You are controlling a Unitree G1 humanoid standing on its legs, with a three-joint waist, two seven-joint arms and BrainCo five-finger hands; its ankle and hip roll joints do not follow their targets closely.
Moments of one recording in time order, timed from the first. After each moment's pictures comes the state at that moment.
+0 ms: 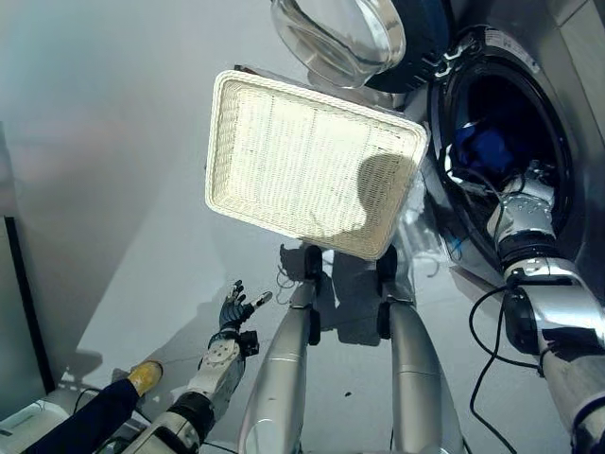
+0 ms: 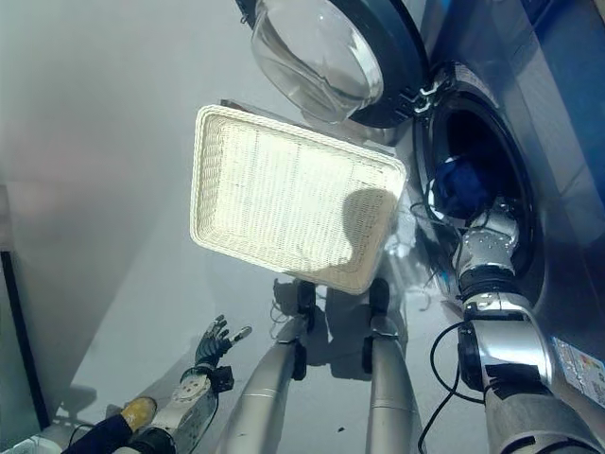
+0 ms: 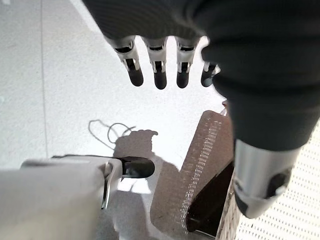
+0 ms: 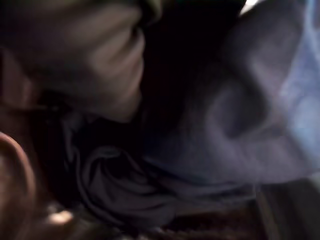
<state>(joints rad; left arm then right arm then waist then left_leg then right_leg) -0.28 0.34 -0.50 0.77 -0.68 -0.25 0.31 -1.05 -0.55 -0.11 0.95 1.93 -0.60 -0.42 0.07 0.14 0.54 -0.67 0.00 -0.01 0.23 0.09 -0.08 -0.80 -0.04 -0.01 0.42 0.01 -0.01</state>
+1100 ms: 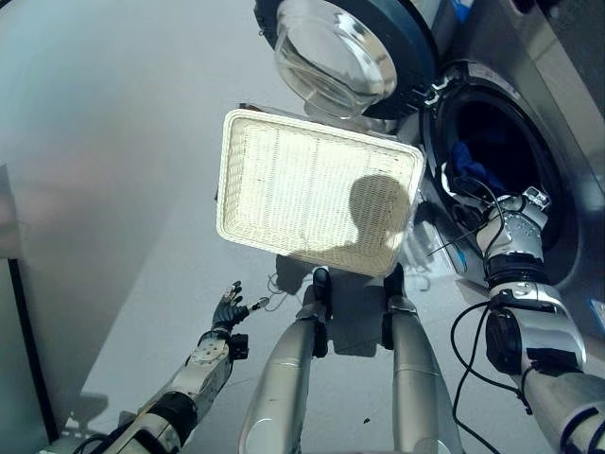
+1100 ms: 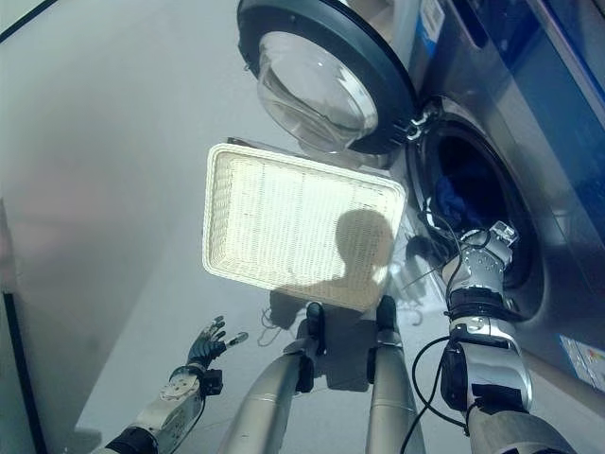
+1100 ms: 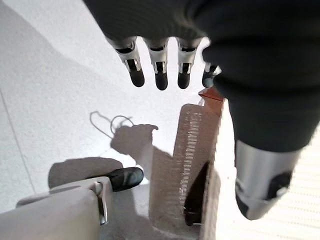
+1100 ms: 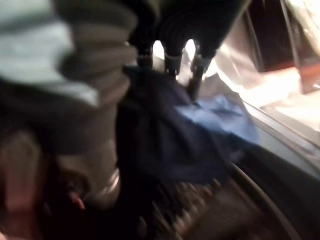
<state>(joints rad) -0.26 0.37 -0.49 0.77 -0.64 -0.16 0.28 -0.85 -0.40 -0.25 0.71 1.98 -0.39 -0.44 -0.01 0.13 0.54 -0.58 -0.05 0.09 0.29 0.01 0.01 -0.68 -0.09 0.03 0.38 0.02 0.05</state>
